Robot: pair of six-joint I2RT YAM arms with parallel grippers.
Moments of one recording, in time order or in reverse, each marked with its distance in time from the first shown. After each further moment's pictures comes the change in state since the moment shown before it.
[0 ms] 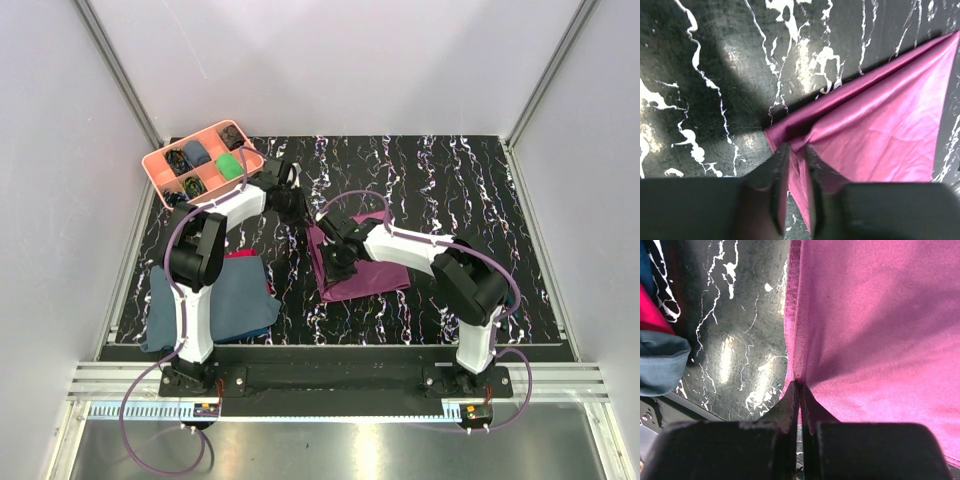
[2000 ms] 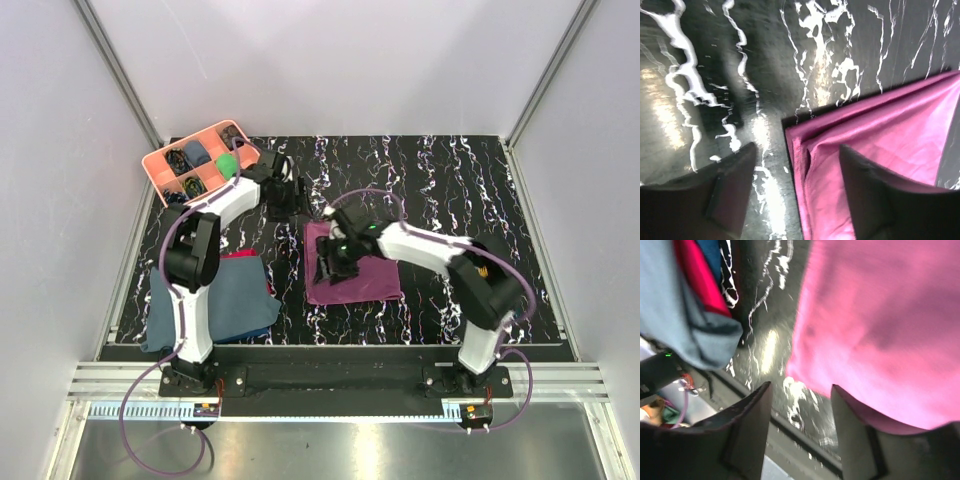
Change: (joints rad) left arm 0.026 -0.008 0.063 -0.096 -0.069 0.057; right arm -0.043 -0.026 -0.033 0.092 -0.214 0.056
